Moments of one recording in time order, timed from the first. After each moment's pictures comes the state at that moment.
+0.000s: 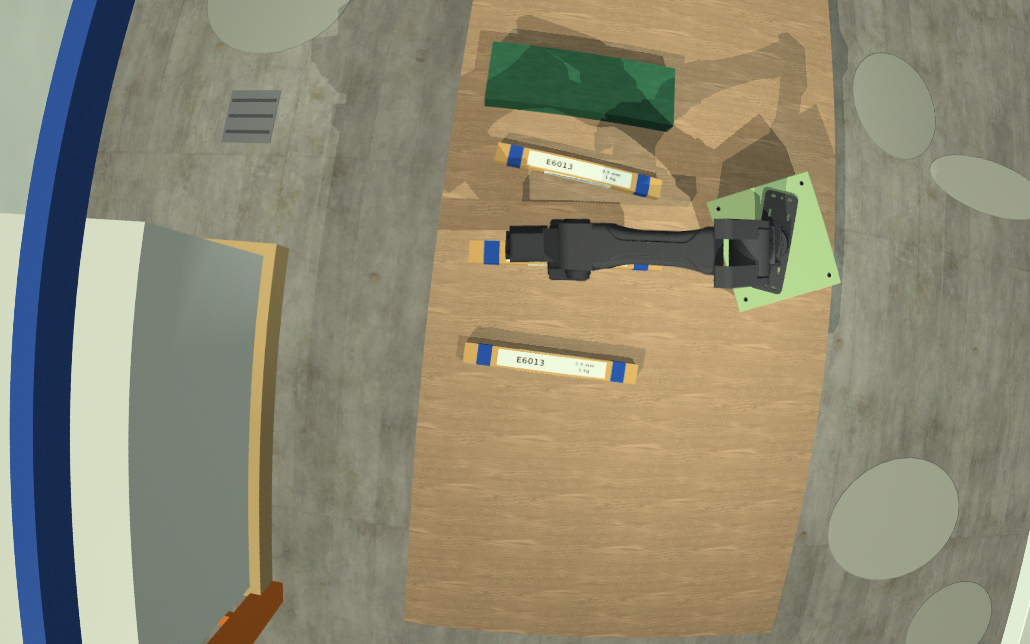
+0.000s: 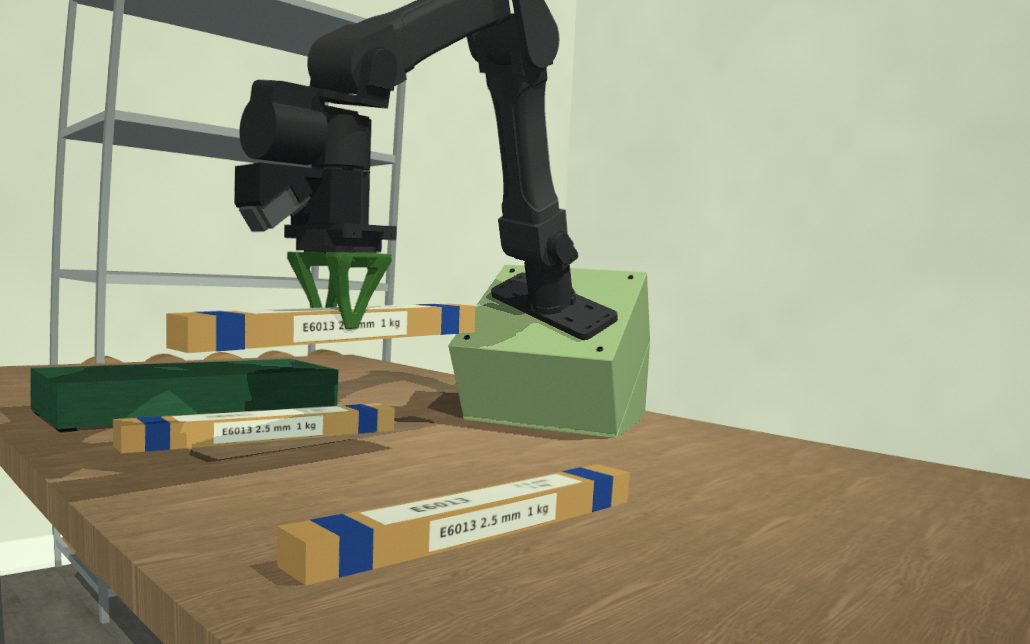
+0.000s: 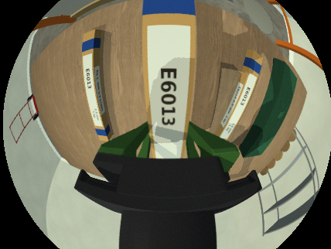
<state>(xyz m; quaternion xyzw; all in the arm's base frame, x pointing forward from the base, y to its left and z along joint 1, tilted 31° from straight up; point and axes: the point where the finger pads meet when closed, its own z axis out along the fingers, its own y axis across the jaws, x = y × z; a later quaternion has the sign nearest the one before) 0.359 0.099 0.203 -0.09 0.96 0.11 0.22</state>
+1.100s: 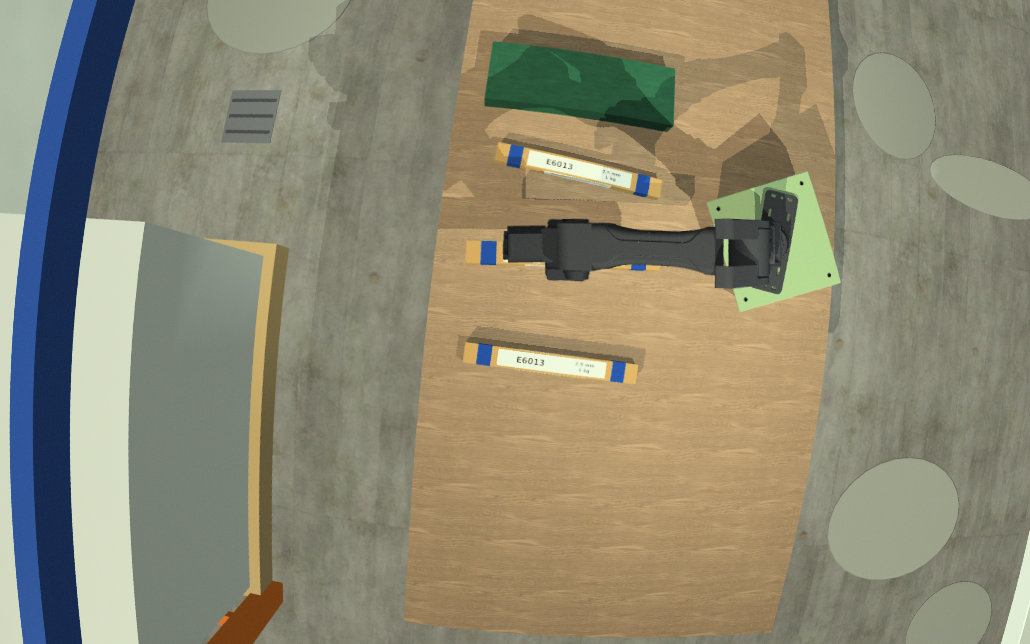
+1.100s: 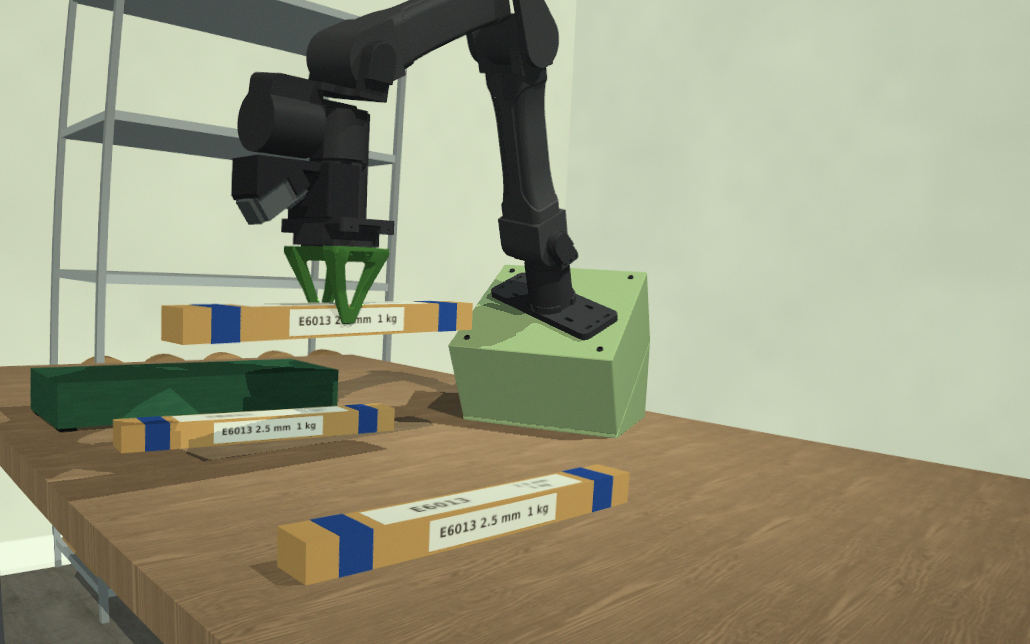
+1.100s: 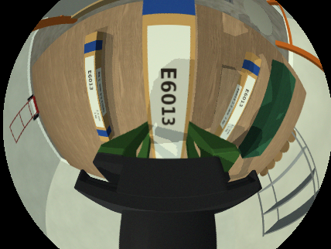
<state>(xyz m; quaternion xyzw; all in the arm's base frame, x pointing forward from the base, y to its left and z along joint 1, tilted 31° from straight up) 0.361 0.100 0.210 -0.09 0.96 0.11 0.23</state>
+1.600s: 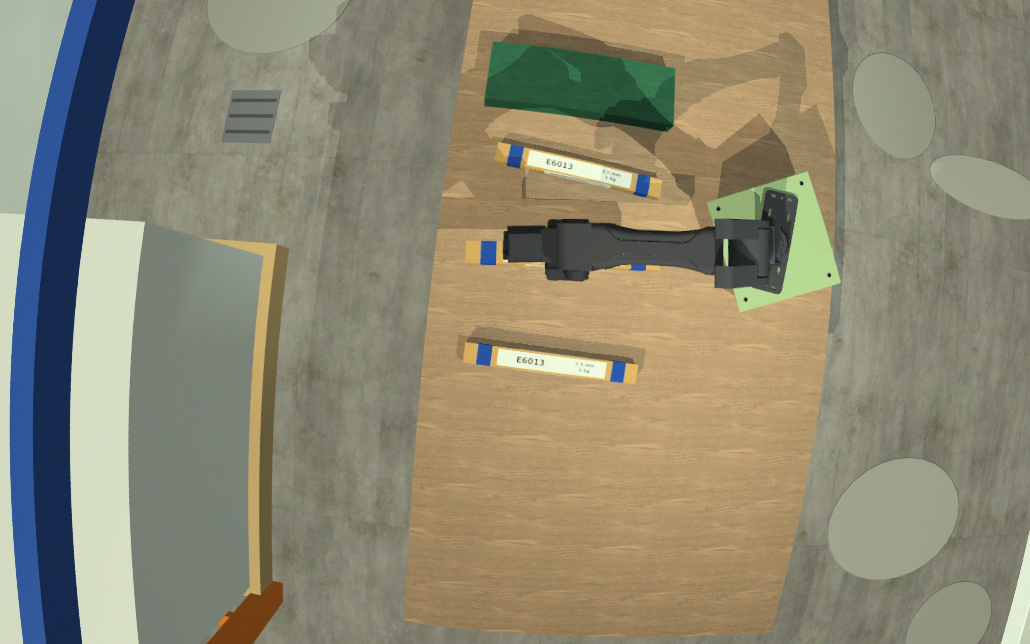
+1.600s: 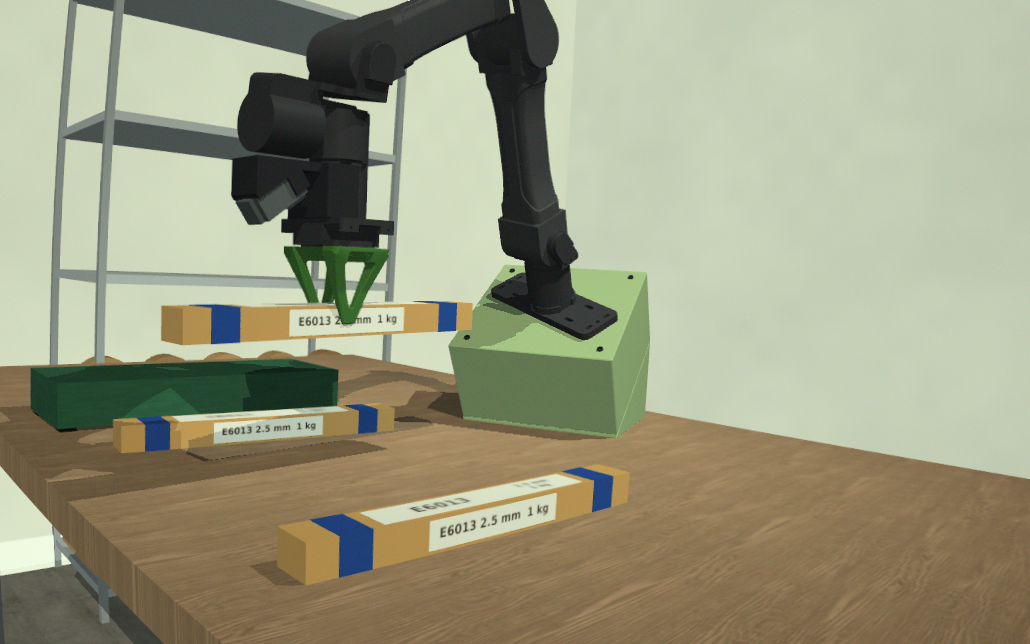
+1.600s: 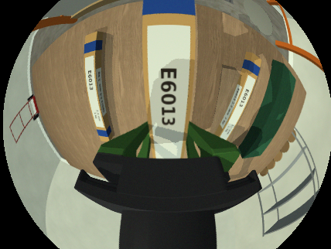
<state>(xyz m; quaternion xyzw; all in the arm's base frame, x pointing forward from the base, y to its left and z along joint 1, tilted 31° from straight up) 0.361 0.100 0.210 -0.09 0.96 0.11 0.23</state>
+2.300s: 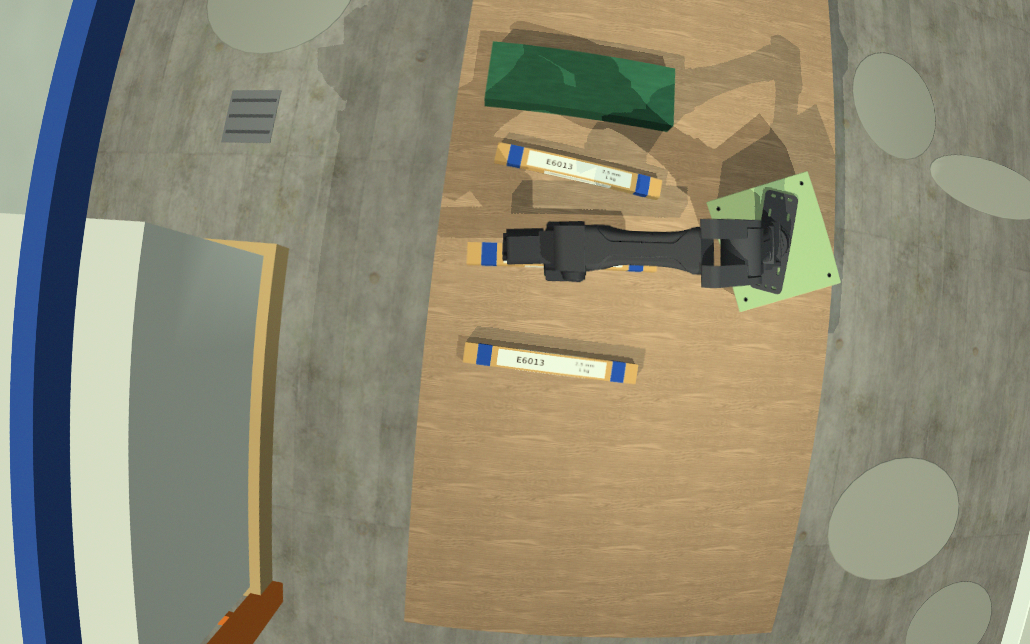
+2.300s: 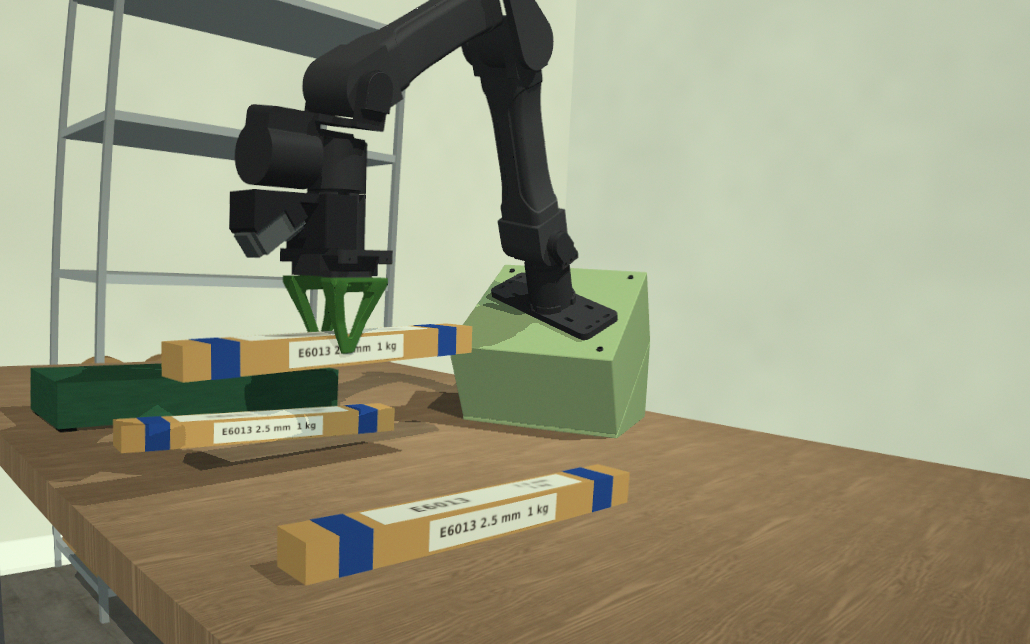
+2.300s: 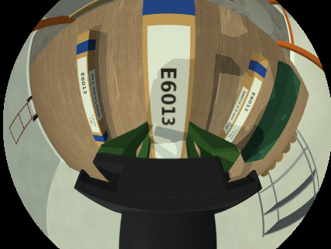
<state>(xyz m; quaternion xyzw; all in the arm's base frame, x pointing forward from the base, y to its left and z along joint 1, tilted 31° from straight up) 0.373 0.107 0.185 -0.09 0.96 0.11 0.22</state>
